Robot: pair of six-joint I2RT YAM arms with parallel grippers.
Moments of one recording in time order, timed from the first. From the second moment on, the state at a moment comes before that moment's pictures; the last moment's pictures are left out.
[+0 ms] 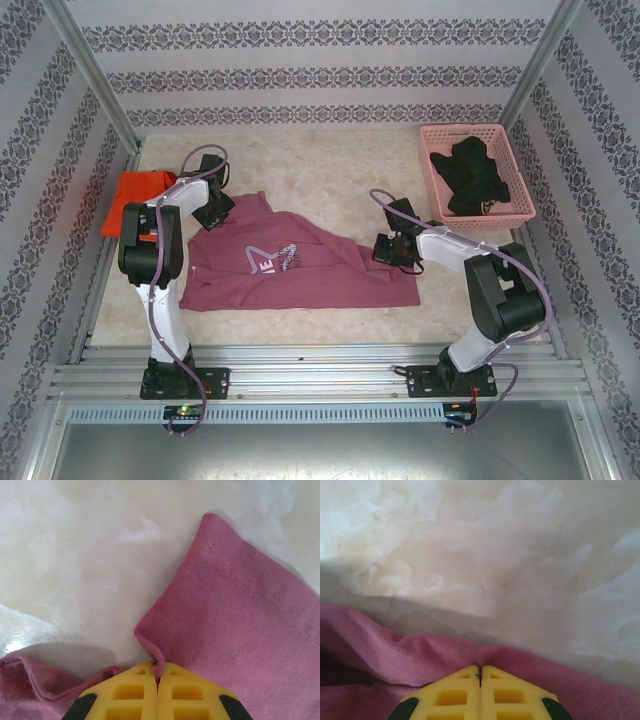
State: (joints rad) left arm -0.04 2.06 1.47 -0.69 -0.13 -0.89; right arm 0.33 1.62 0.87 -0.43 -0.09 0.57
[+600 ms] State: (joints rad) left arm -0.03 2.06 1.46 -0.68 -0.13 -0.89; right arm 0.35 1.61 0.88 -0.44 -0.09 0.55
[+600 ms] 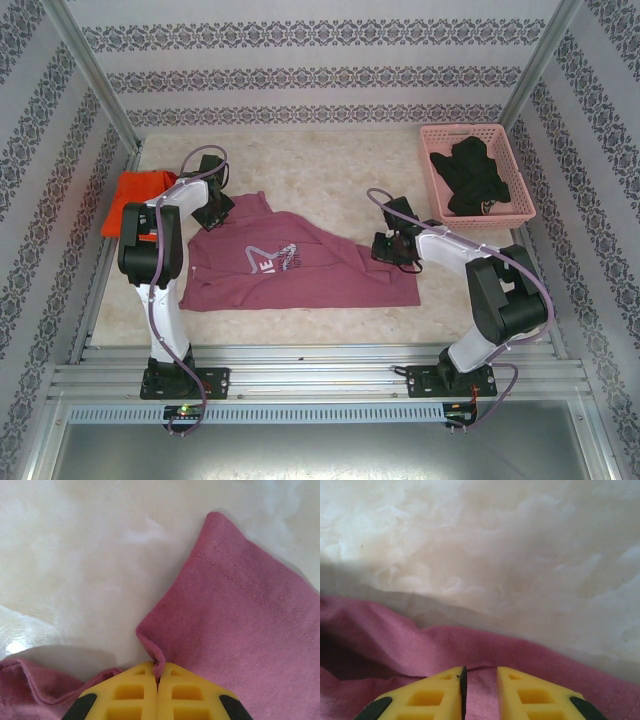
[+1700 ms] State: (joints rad) left arm -0.03 2.06 1.45 -0.67 -0.13 -0.89; right arm 0.38 1.61 0.84 -0.44 -0.07 0.55
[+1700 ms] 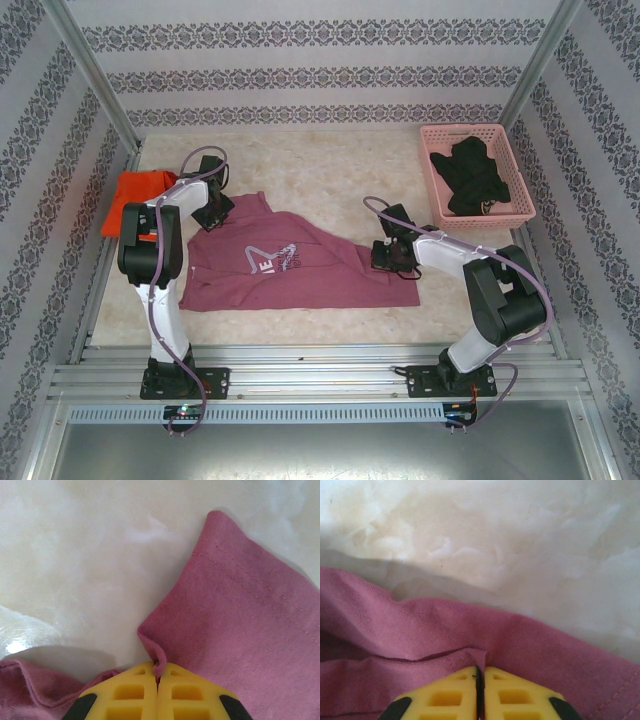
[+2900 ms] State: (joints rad) left arm -0.02 2.04 1.44 -0.67 -0.13 -0.88; right arm 0.28 1.66 1.01 -0.42 -0.02 0.49
